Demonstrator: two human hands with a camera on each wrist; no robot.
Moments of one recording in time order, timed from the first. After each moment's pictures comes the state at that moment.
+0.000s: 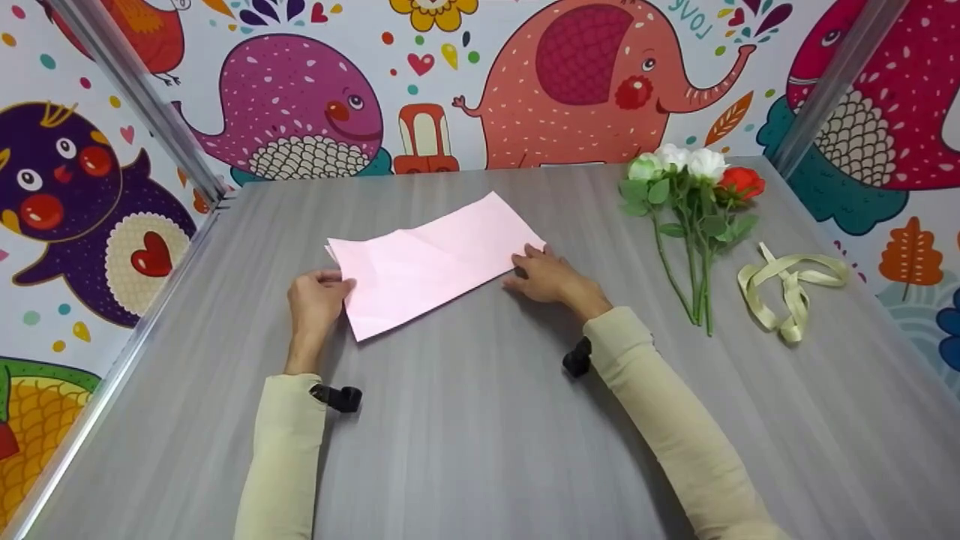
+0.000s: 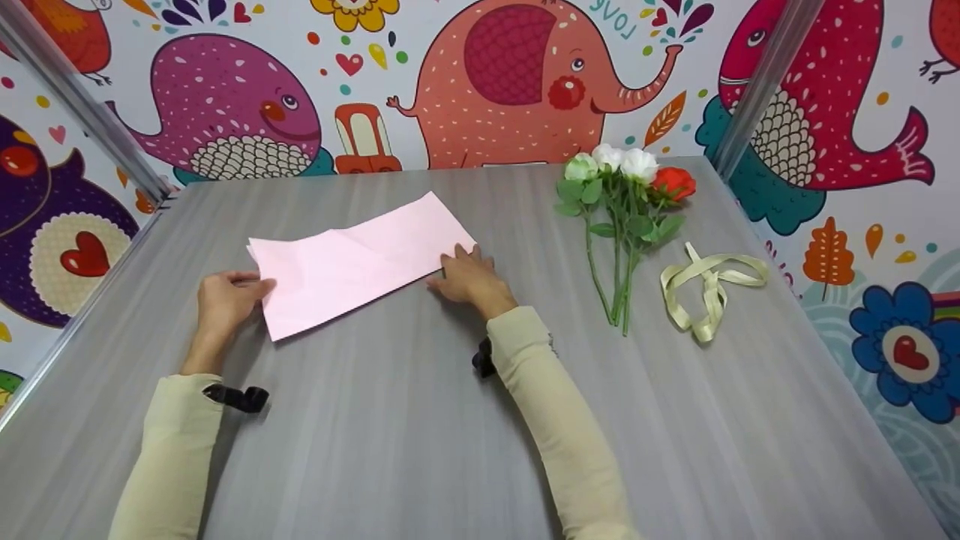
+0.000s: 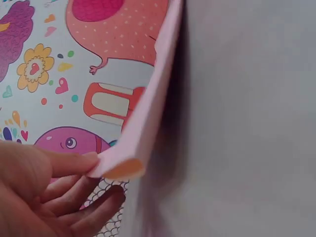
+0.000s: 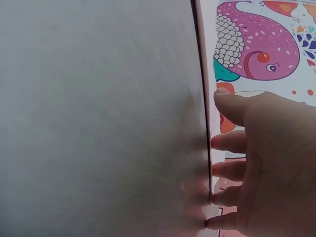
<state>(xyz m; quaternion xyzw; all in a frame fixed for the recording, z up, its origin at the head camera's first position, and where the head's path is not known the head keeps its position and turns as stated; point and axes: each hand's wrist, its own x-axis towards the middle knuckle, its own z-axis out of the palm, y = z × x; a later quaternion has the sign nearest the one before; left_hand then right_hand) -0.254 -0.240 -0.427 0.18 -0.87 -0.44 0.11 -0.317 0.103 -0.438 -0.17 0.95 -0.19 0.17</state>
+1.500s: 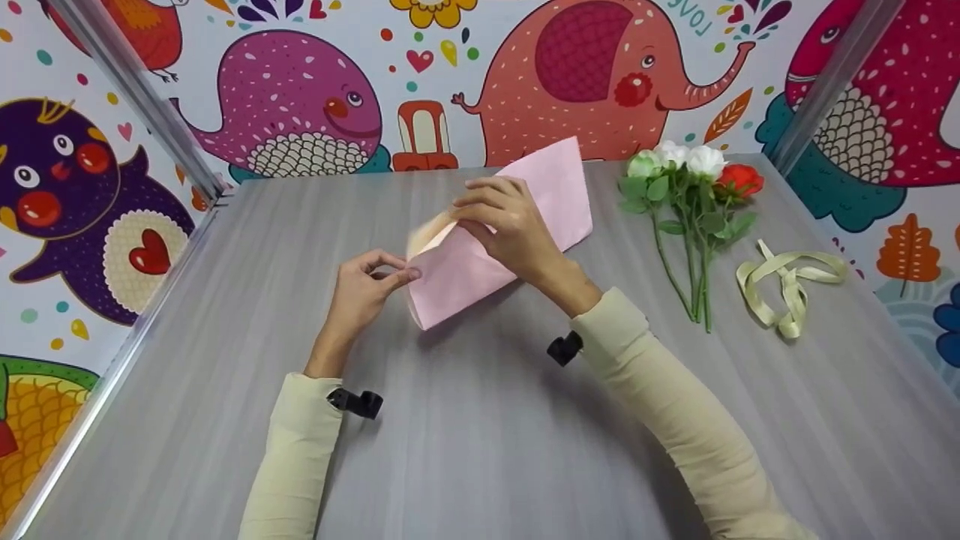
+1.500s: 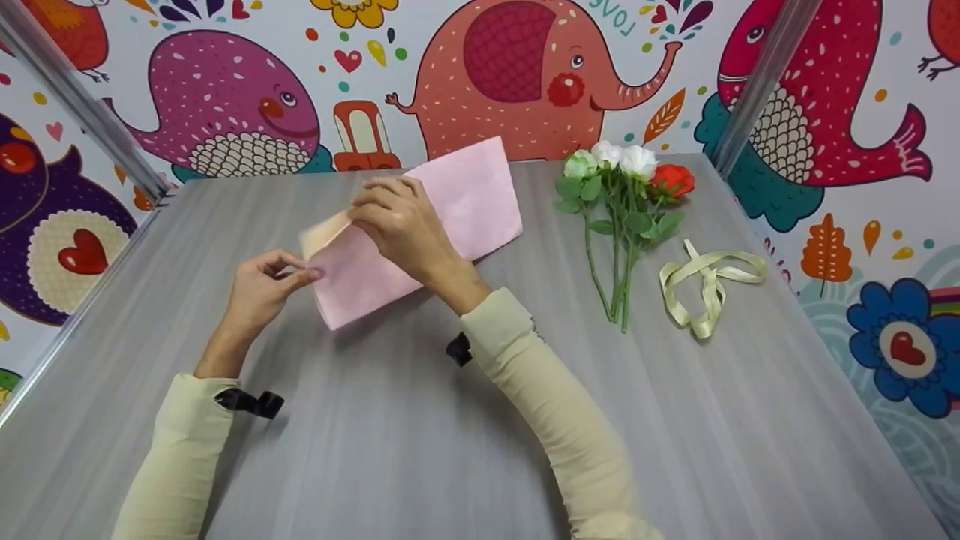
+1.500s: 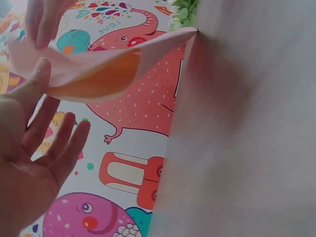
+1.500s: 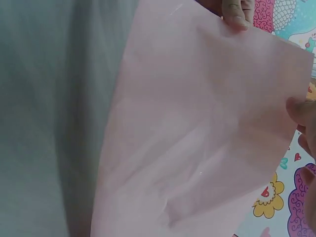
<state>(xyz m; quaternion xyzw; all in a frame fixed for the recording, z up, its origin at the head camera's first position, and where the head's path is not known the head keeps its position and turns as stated) -0.241 -0.186 -0.403 -0.06 -0.81 -0.57 0.09 -0.289 0.054 -0.356 -0.44 0.76 -0.31 -0.38</state>
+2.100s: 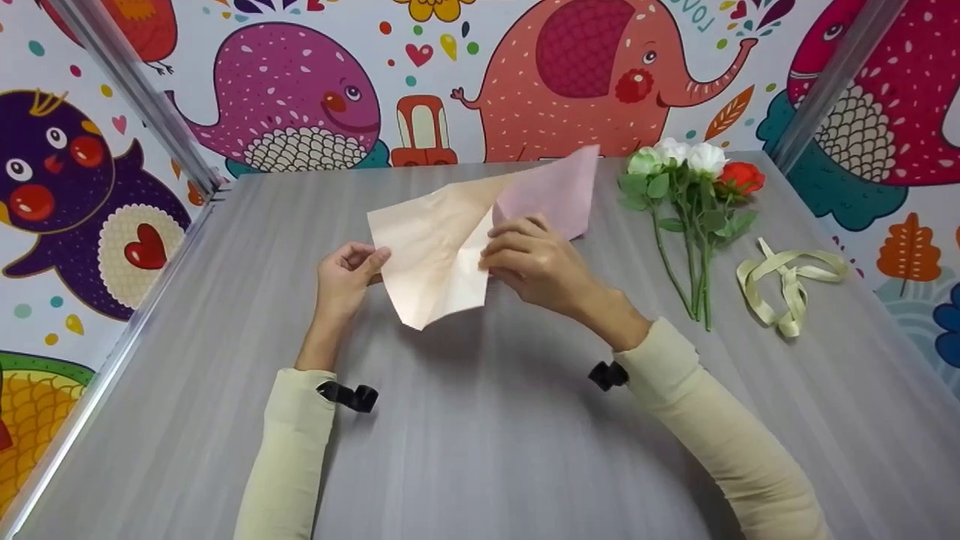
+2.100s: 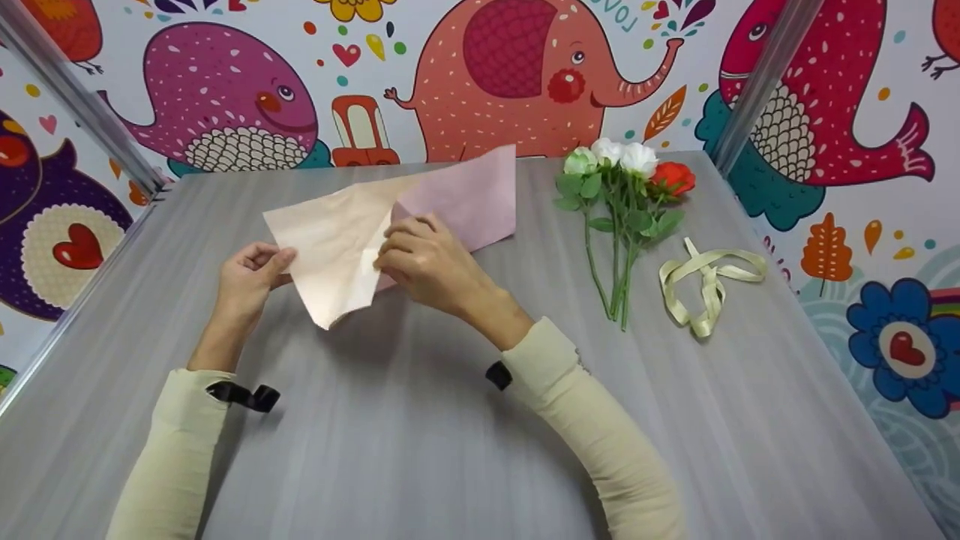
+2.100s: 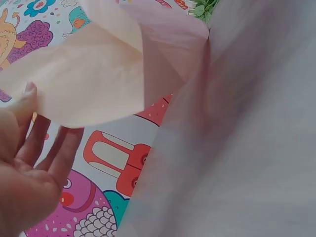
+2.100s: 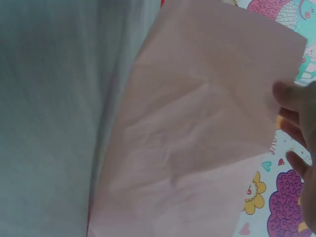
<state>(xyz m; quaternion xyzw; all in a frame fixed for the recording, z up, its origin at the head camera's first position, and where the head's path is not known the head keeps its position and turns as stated) -0.256 -0.201 -0.418 0.02 -0.72 -0.68 0.13 -0.256 0.093 -0.370 -0.53 0.72 -0.24 -0.38</state>
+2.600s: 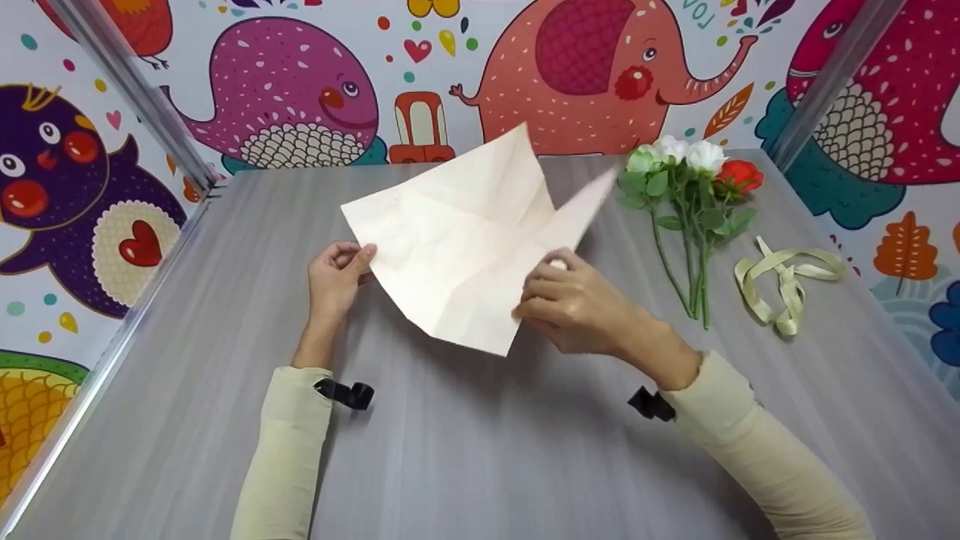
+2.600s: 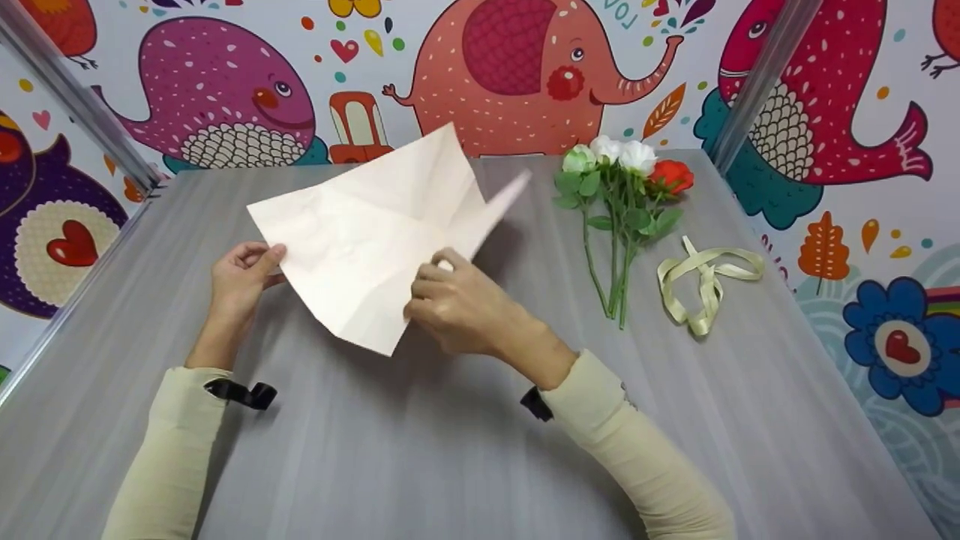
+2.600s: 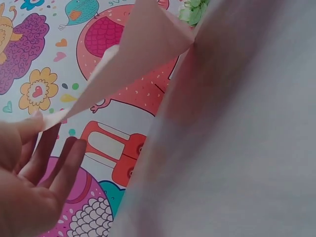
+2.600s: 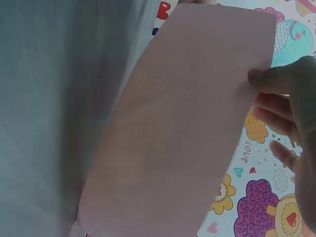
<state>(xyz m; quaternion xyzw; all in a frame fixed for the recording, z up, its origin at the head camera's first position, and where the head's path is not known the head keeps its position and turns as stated) -0.261 -0.209 -0.424 0.08 -0.73 -0.66 0.14 -0.215 0.130 -0.371 -0.59 0.72 -0.14 -0.35</state>
